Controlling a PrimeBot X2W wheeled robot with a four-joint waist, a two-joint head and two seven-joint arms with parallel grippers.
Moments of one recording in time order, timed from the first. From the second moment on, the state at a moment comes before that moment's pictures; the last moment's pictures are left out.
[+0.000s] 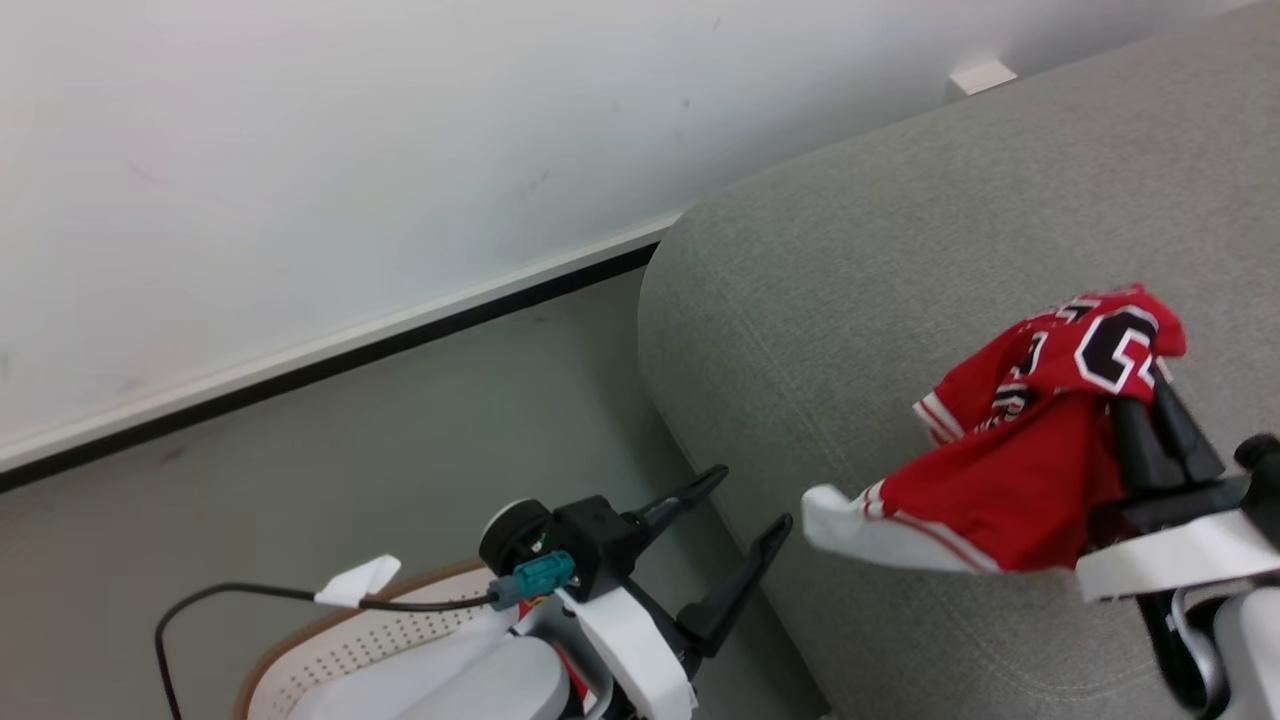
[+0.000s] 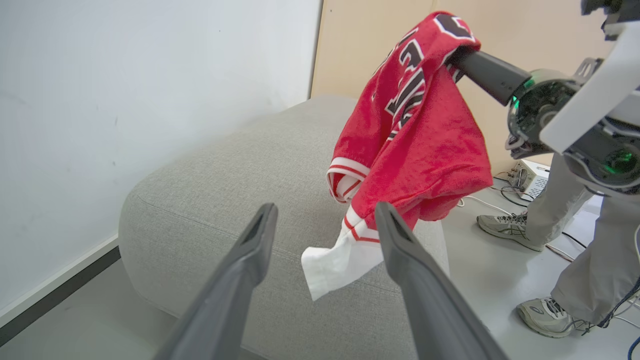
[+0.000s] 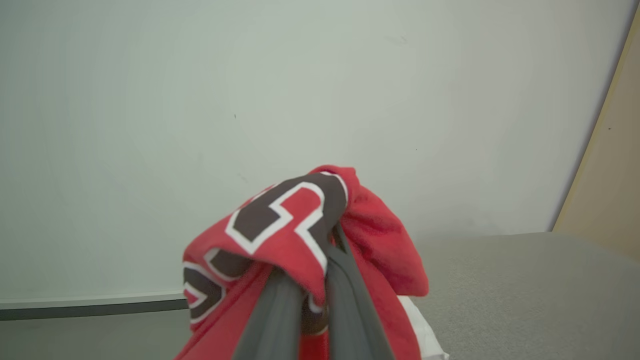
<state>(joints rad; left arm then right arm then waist) -0.56 0.22 -0.92 0.31 -0.55 -0.08 -0.24 -0.32 -0.20 0.09 0.20 0.27 0.13 -0.23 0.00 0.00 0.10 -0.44</state>
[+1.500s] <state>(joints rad) -0.74 0.34 -0.88 0.19 -0.52 -0.09 -0.21 -1.09 -0.51 -0.03 1.04 0.35 0.13 0.07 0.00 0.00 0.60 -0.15</state>
